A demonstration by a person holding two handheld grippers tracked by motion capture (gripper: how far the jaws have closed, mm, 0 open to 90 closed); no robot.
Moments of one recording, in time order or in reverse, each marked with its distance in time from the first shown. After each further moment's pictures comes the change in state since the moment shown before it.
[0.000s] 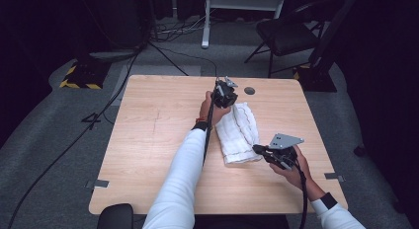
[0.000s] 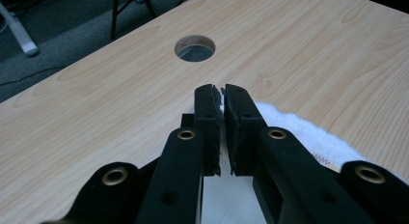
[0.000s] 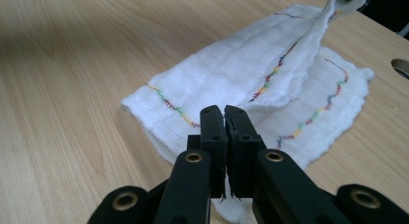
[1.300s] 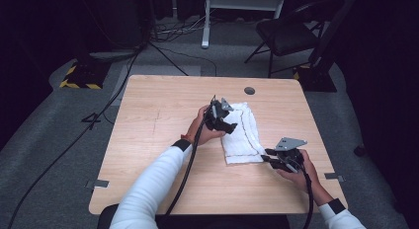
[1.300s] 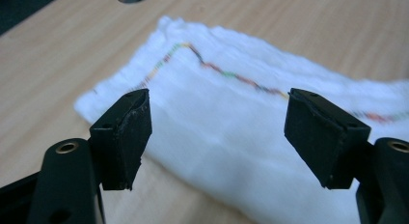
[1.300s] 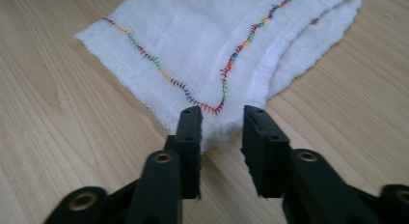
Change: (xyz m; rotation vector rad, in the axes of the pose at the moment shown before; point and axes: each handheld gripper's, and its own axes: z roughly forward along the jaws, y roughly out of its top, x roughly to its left) left arm -0.039 -0.063 -0.067 0.101 -0.095 0.138; right arm -0.014 -0.034 -0.001 0.147 -0.037 0.093
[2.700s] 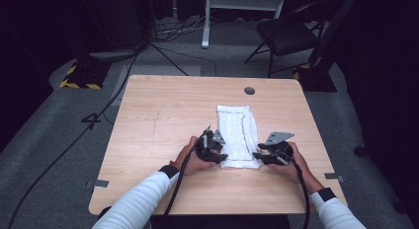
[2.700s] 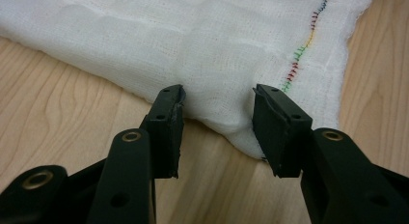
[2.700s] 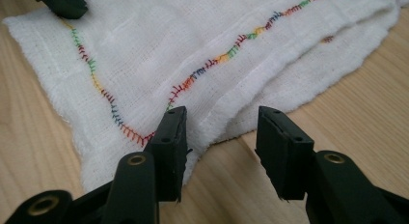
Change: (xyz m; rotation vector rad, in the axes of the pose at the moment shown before) left arm -0.044 -0.067 -0.016 0.124 -0.182 0.075; right arm -0.011 0.011 0.038 0.031 0.068 -0.053
